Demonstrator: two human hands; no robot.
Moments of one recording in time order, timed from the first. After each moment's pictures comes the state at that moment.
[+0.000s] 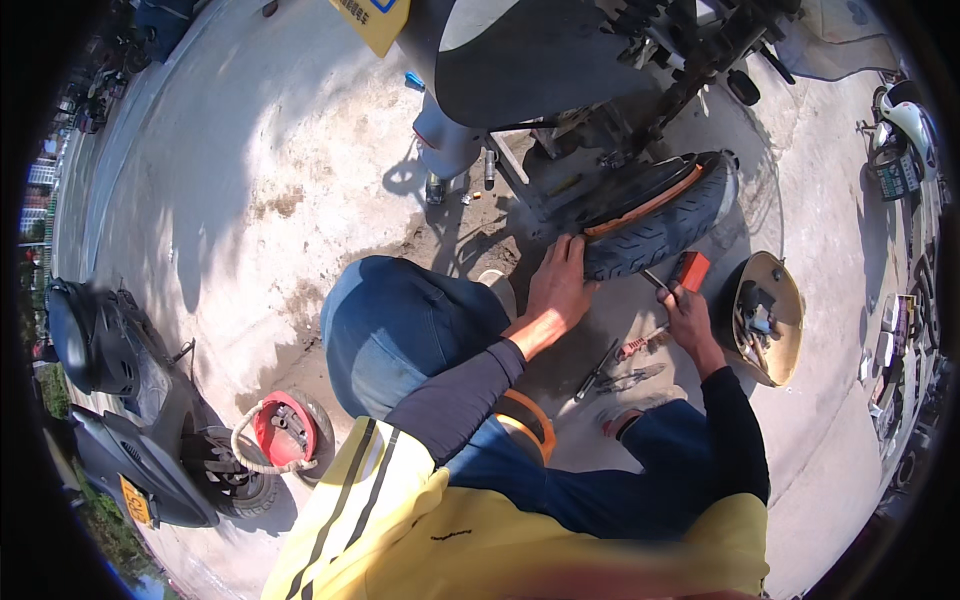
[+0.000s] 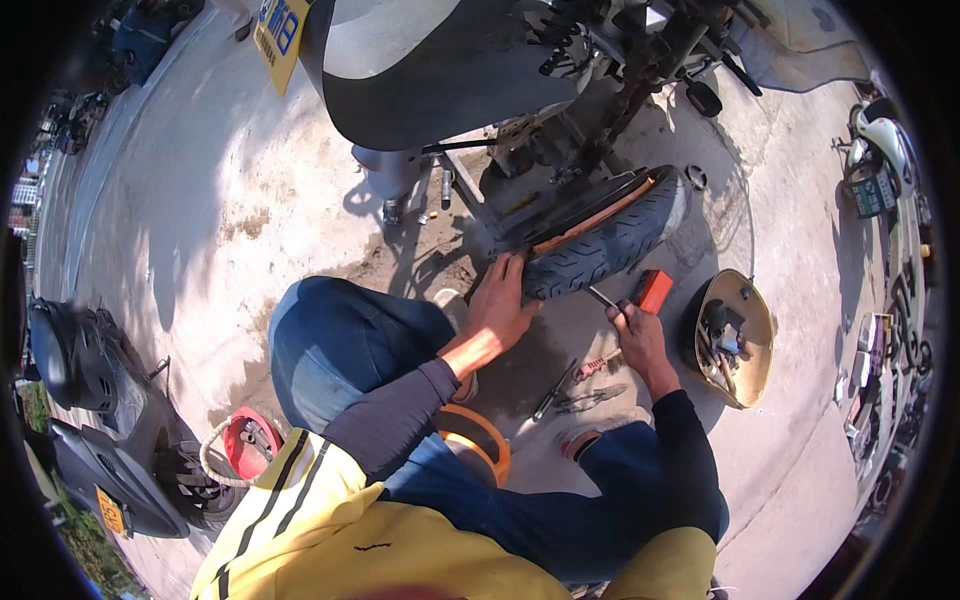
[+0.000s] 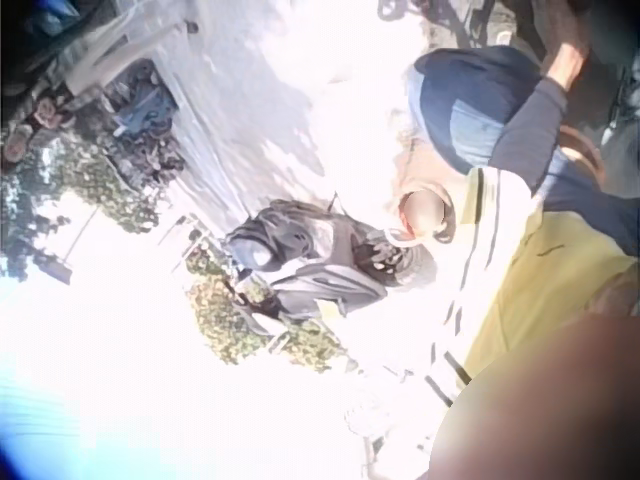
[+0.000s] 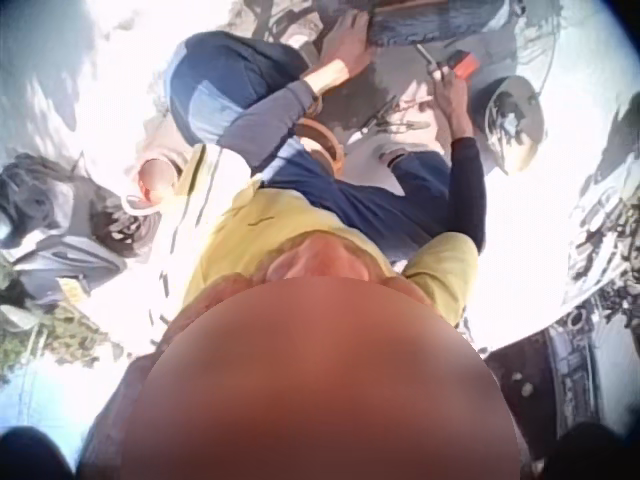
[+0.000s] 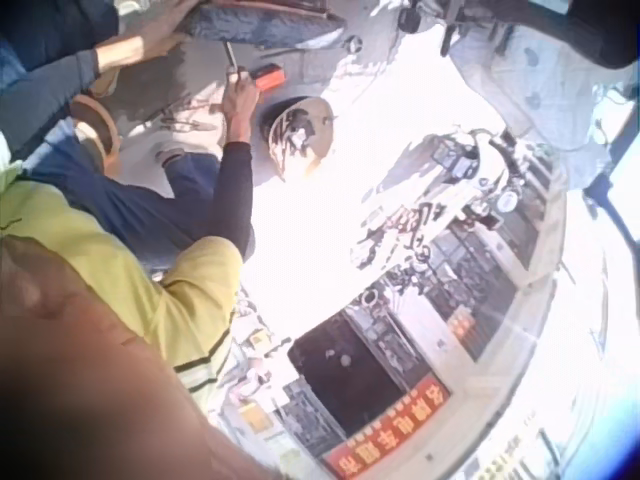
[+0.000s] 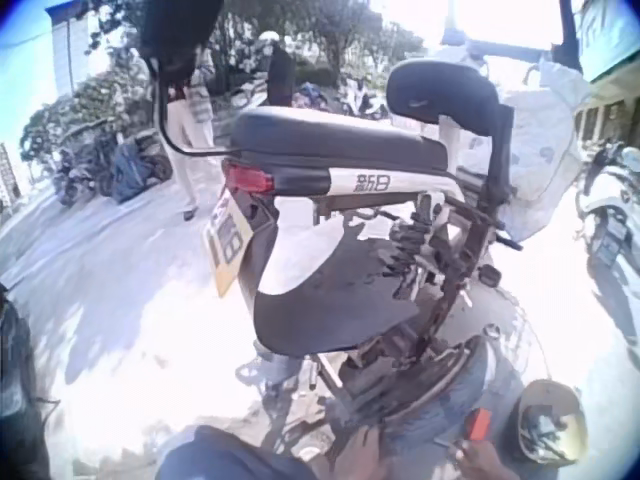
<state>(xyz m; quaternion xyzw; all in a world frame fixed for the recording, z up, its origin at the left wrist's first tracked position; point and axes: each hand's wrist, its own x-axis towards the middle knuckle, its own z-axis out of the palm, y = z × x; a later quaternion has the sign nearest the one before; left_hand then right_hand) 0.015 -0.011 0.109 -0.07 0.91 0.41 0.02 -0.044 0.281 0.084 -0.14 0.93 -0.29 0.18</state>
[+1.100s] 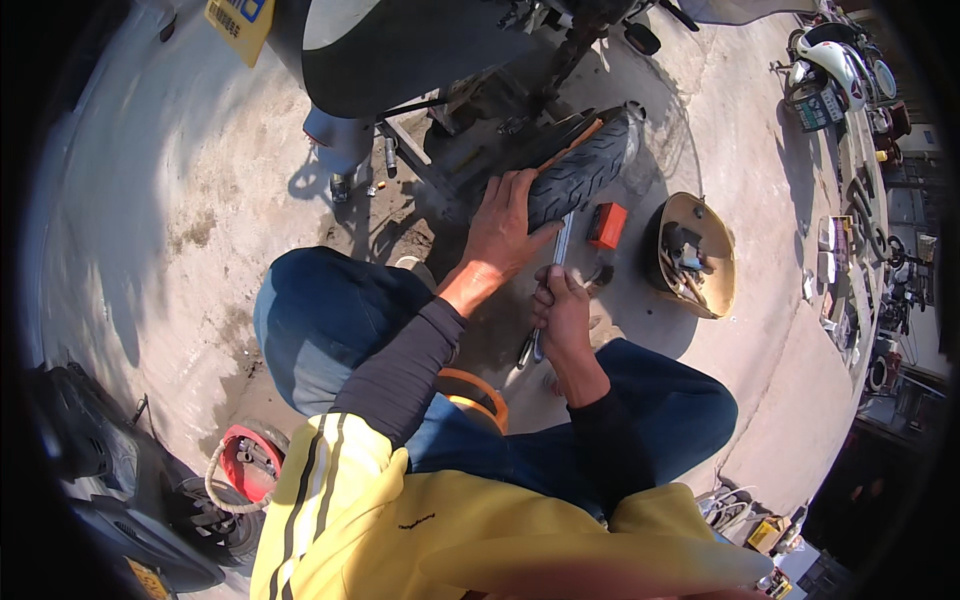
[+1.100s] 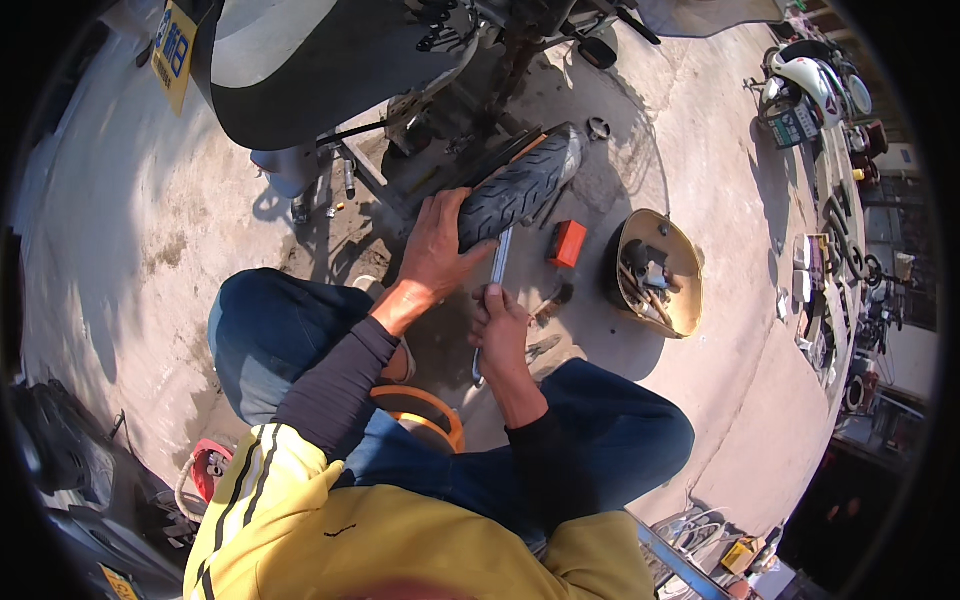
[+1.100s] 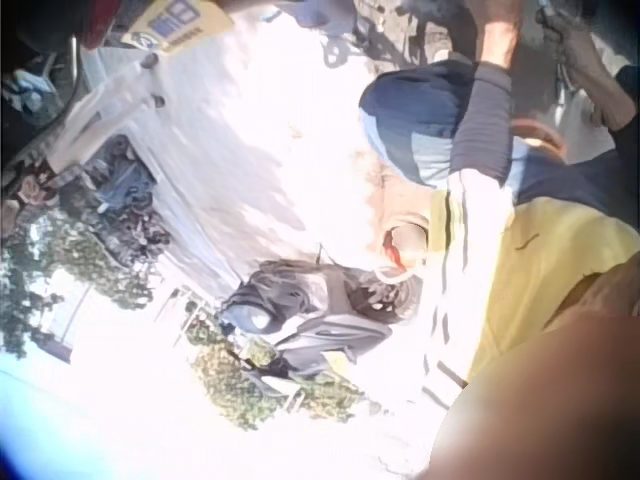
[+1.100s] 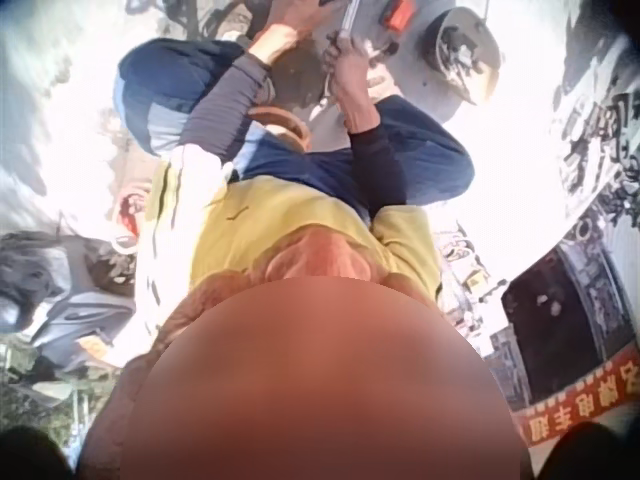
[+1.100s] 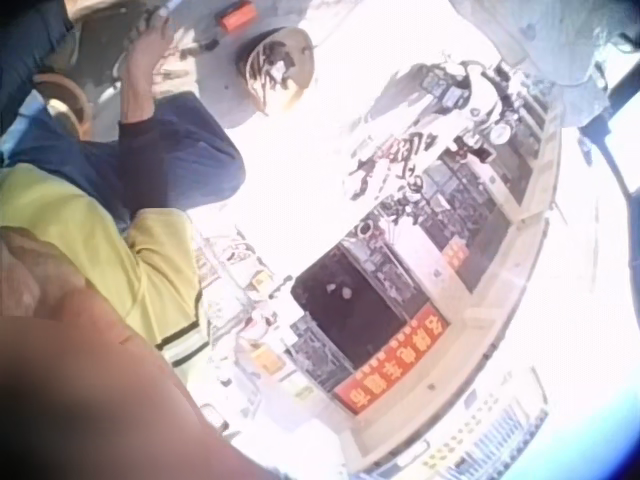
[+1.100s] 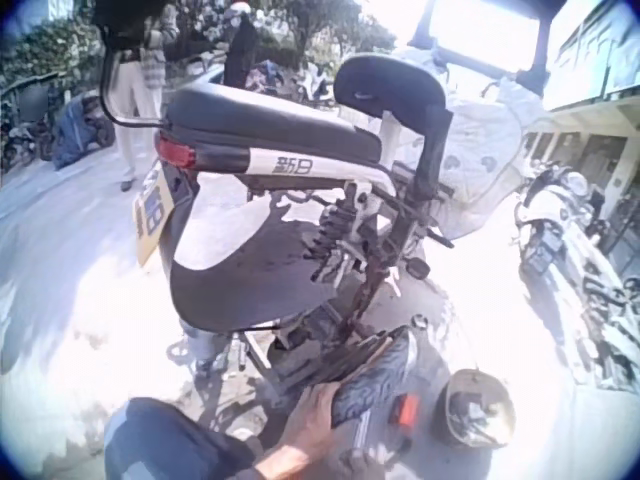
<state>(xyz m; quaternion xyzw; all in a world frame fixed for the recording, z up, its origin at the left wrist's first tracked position) -0.034 0.002 0.138 0.09 0.86 0.48 -0.15 0.052 0.144 0.158 0.30 0.54 -0.76 0.20</state>
